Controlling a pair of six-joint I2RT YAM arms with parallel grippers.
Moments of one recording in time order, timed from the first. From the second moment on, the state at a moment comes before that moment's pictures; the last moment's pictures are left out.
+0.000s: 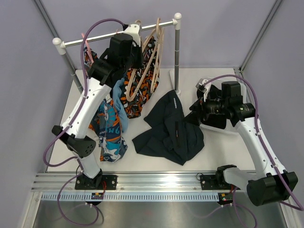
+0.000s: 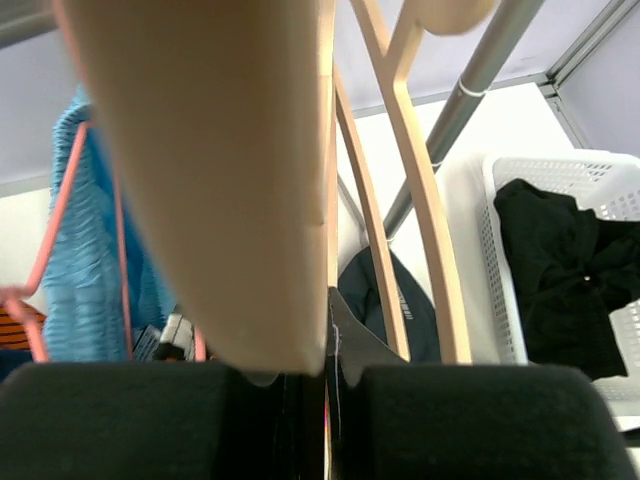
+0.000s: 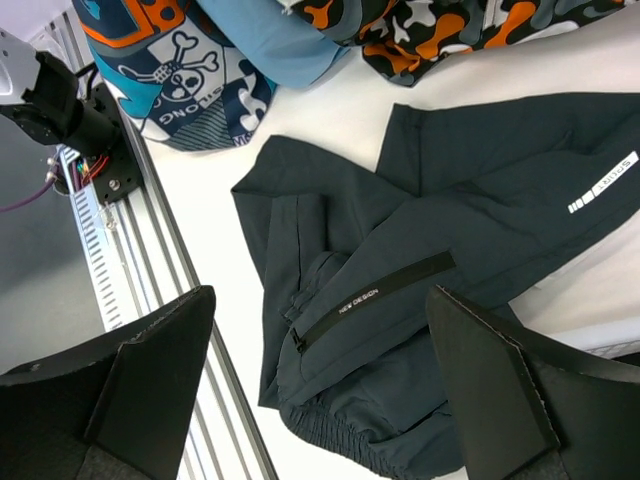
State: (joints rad) left arm -0.57 1.74 2.21 -0.82 -0.19 -0.21; right arm 0.19 1.13 1.14 -0.72 -0.90 -0.29
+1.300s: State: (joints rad) left arm -0.50 1.73 2.19 -0.78 -0.03 -0.33; right arm 0.20 1.22 1.13 -0.75 -0.88 -0.30
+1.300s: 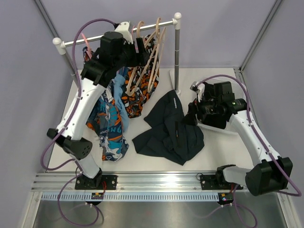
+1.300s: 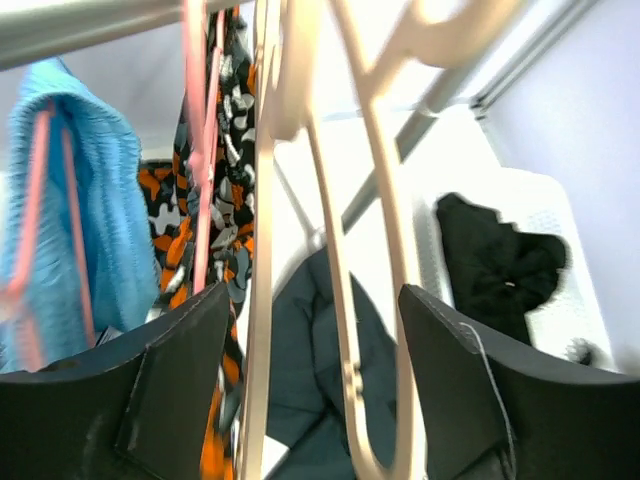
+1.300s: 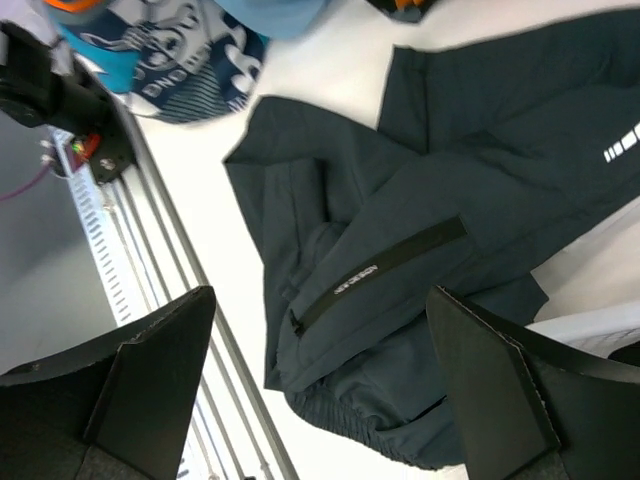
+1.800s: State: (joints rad) left arm -0.50 0.97 1.52 -0.66 0.00 -0.33; right arm 0.56 1.48 1.10 -0.59 -0.18 -0.04
